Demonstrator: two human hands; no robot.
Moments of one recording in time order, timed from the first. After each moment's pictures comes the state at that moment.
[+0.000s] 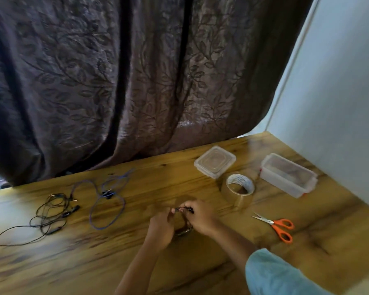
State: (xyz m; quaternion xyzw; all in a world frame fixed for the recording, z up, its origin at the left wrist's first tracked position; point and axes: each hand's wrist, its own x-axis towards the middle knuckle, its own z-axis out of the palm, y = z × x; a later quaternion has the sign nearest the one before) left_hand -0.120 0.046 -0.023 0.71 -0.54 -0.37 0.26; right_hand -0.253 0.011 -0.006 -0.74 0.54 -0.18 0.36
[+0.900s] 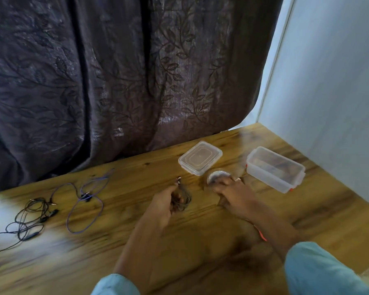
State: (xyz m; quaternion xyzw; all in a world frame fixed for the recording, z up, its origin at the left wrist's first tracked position) left_hand -0.198 -0.007 0.023 0.63 -0.17 -0.62 0.44; right_hand -0.402 -0.027 0.018 -0.84 0.53 0.02 0.06
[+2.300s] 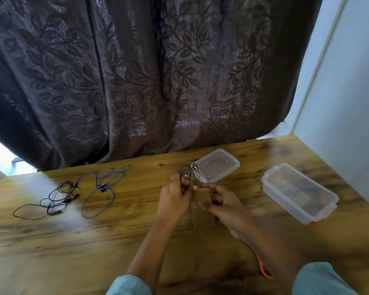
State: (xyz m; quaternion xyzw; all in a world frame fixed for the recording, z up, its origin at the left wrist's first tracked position) left_hand -0.236 -0.020 0.021 0.72 -0.54 -0.16 0.41; right_hand -0.387 -0.038 0.017 -0.54 0.42 -0.32 0.66
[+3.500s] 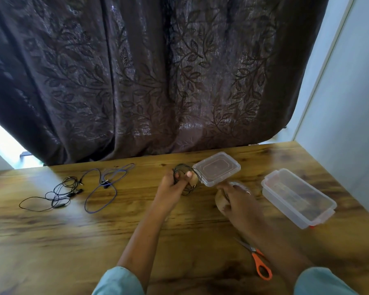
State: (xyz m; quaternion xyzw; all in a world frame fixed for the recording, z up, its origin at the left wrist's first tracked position) left_hand -0.224 -0.022 0.037 0.63 -0.46 -0.35 0.51; right_hand -0.417 -0.046 0.023 -0.83 0.51 -0.17 0.15
